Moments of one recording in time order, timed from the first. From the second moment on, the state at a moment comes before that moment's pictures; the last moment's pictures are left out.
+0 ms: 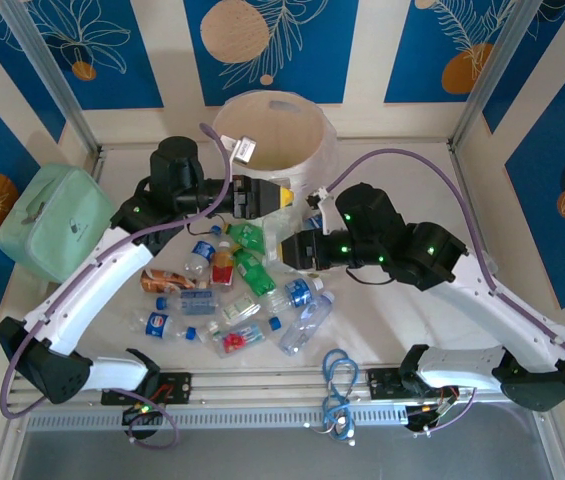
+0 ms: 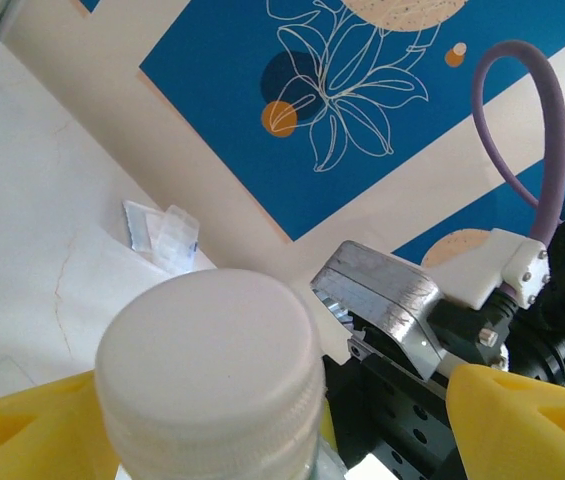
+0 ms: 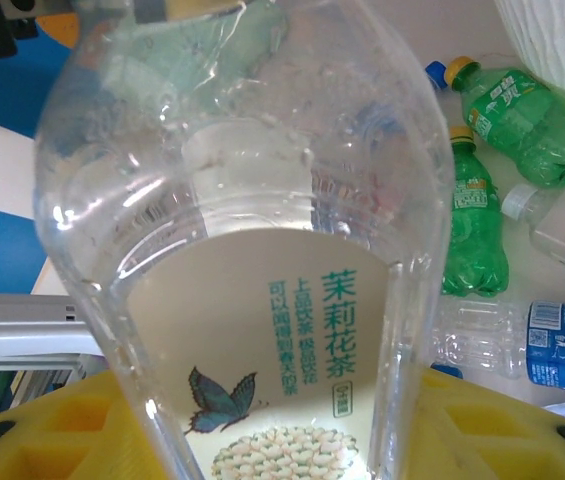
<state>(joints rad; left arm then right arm) -0.60 1.31 1.41 -0.32 0.81 -0.65 0.92 1.14 1.42 -0.90 -0.20 0.66</state>
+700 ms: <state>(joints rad) -0.59 1.31 1.37 -0.25 0.79 -0.73 0.94 1.15 1.43 -0.90 -0.20 0.65</state>
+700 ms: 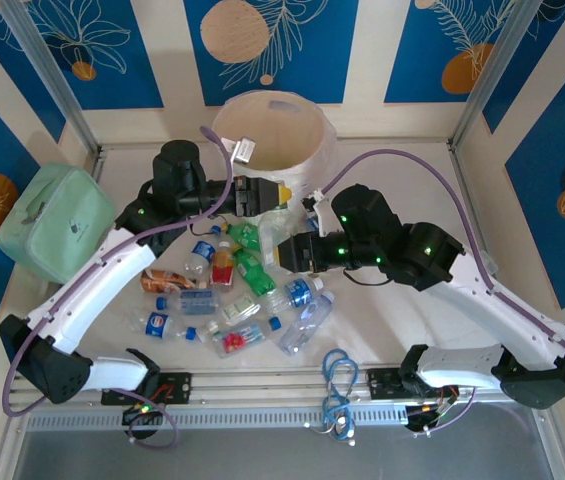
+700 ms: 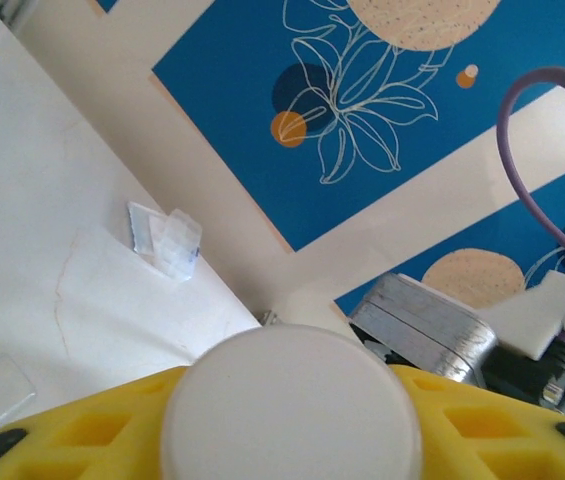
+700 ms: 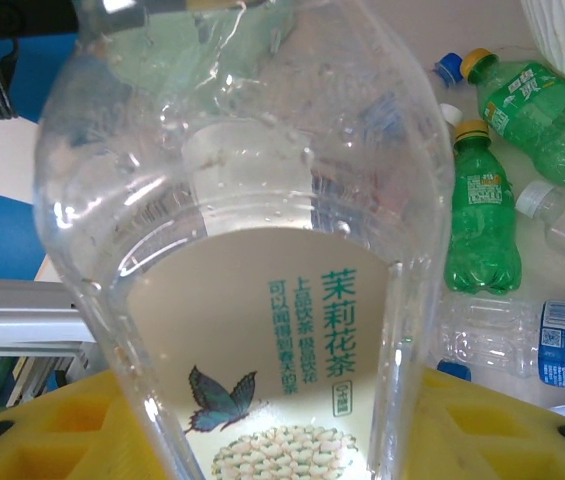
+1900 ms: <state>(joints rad) -0.40 1.05 1.29 -0.42 0.01 -0.87 0.54 0.92 1.14 -1.07 -0.03 0.91</state>
